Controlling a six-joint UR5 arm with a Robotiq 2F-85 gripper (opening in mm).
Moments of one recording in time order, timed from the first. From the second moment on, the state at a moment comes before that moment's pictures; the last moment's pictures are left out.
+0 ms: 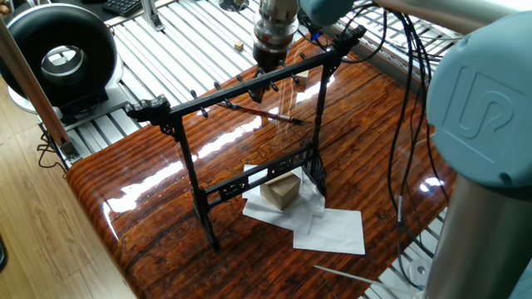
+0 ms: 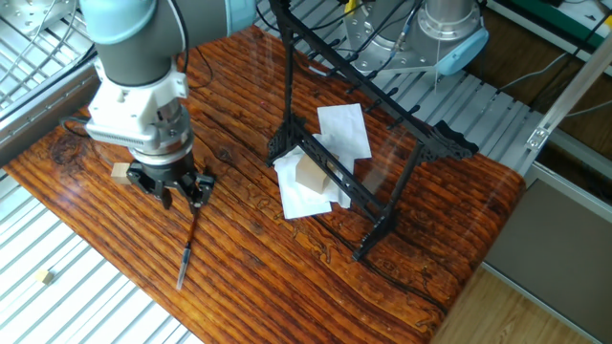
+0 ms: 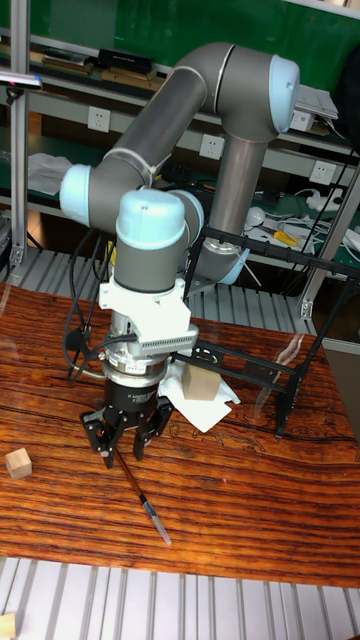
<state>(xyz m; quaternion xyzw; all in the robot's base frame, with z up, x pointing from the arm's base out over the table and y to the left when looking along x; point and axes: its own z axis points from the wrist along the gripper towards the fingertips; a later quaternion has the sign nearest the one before) 0.638 -0.035 0.035 -0.22 0.97 0.02 0.07</state>
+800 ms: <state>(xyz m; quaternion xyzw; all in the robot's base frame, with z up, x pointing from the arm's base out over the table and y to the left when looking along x) 0.635 -0.030 0.010 -0.22 0.97 0.02 0.09</state>
